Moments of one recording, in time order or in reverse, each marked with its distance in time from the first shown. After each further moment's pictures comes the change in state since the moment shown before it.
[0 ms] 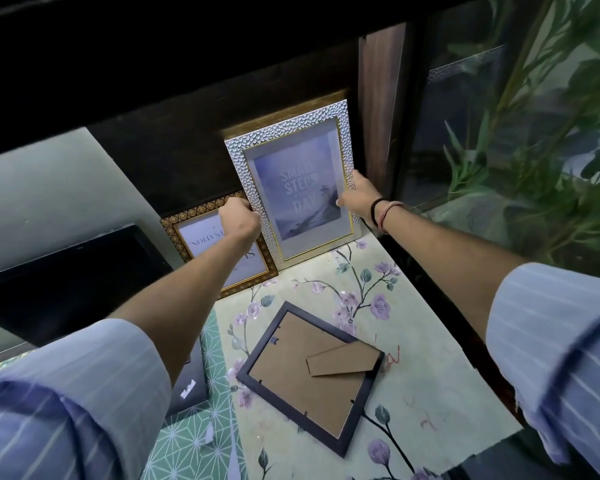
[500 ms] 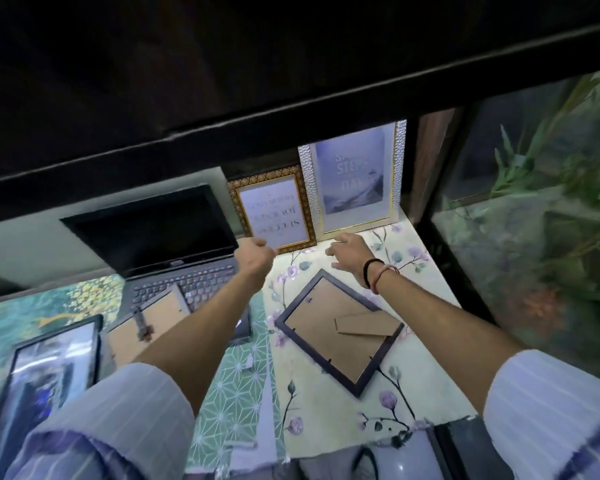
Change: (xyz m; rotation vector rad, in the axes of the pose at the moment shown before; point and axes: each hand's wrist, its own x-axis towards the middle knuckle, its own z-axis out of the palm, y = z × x) left_hand -0.101 -0.104 -0.067 -0.248 -0.110 -0.403; right_hand -0.128 0.039 0.116 0.148 -0.192 0.204
